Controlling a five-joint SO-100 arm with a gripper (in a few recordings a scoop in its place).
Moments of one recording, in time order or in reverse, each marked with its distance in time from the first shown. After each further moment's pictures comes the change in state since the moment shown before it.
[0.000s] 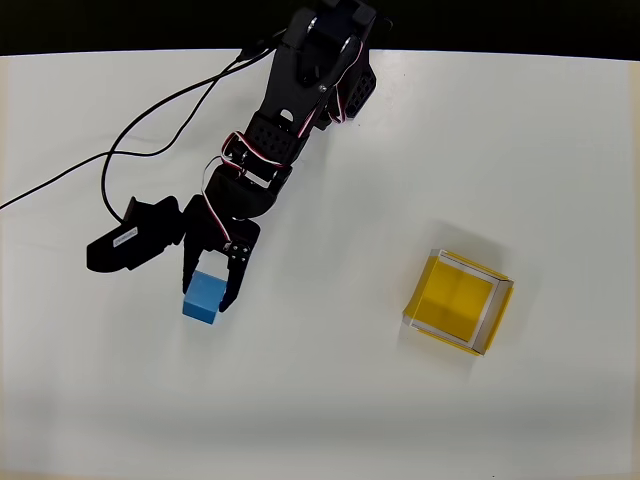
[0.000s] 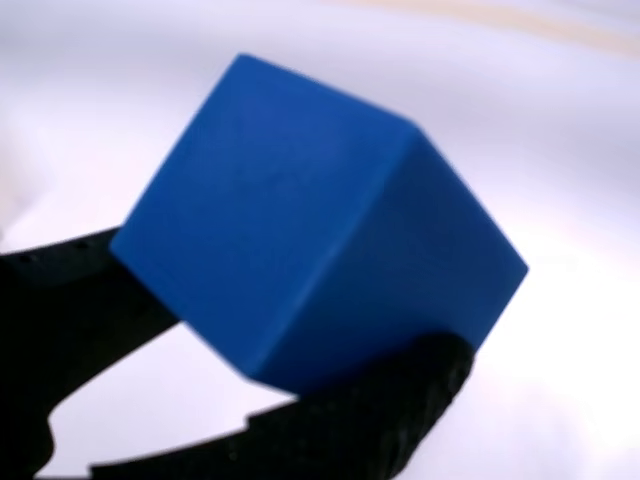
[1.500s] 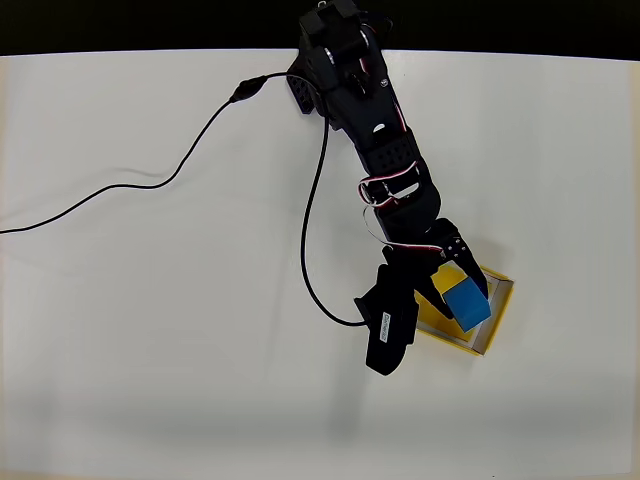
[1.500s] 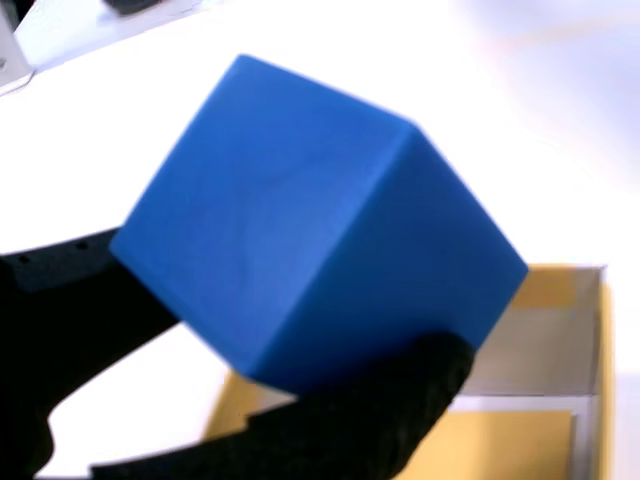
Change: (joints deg) arm -52.0 -12.0 -4.7 -6.4 12.4
